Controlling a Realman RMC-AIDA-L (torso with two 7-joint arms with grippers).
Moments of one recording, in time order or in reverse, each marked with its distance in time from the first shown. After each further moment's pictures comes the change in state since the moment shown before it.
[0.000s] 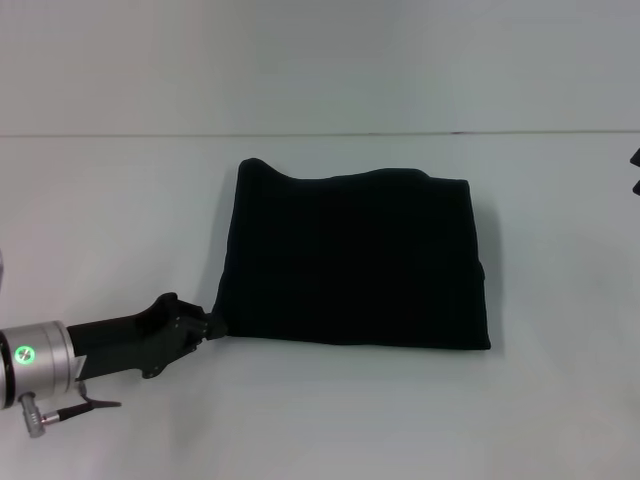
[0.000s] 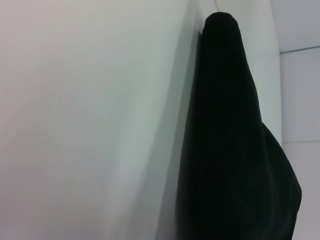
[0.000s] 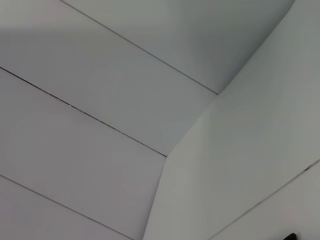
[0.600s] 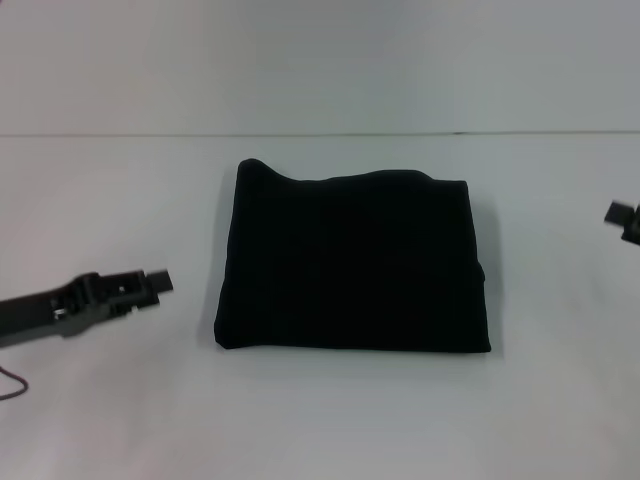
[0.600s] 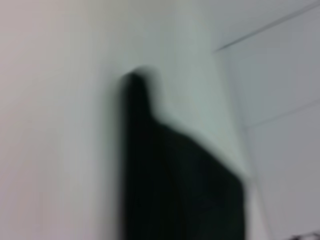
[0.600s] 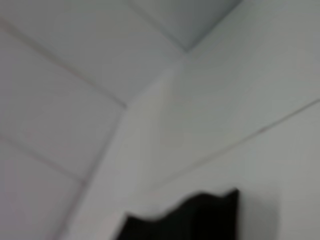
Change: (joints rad) left arm 0.059 0.049 -0.153 0.175 0.009 0.265 0.277; right arm 0.023 -0.019 -0.024 -0.041 -0.205 0.041 -0.066
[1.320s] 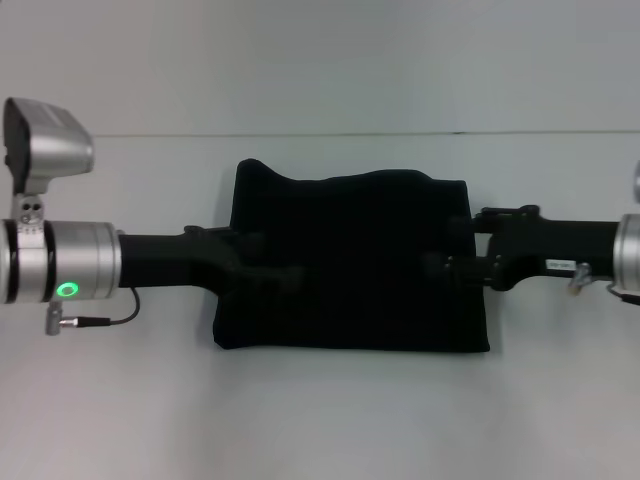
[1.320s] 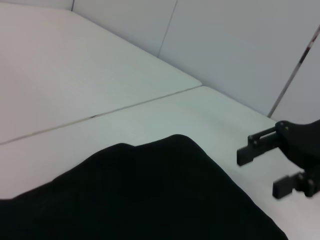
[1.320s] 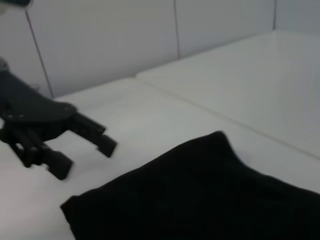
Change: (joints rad) left arm -0.199 -0.037 0.300 -0.003 -0.012 -0.193 0.562; right arm 0.172 0.145 -0.301 -0.130 -0.128 0.108 -0.574
